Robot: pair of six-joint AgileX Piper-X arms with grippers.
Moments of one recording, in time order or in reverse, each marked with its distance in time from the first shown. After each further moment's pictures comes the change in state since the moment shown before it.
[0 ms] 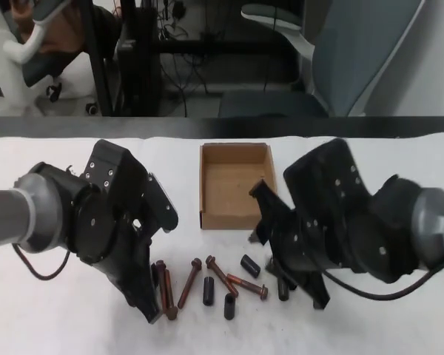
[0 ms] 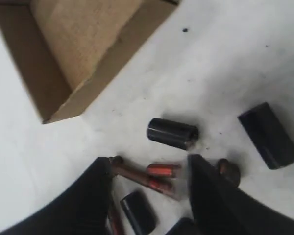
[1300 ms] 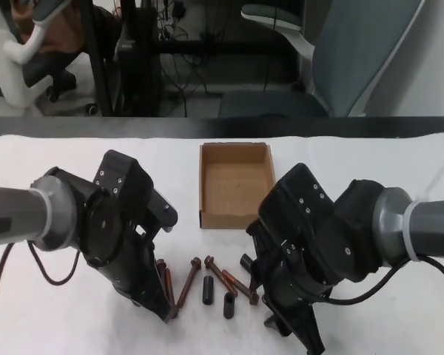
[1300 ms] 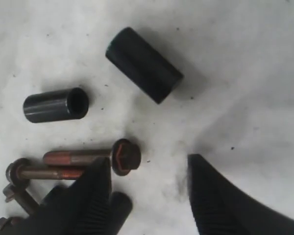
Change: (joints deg) left arm -0.2 4.6 -1.0 1.1 3.0 -12.2; right arm 3.9 4.5 -4.5 15.6 -0.7 17.2
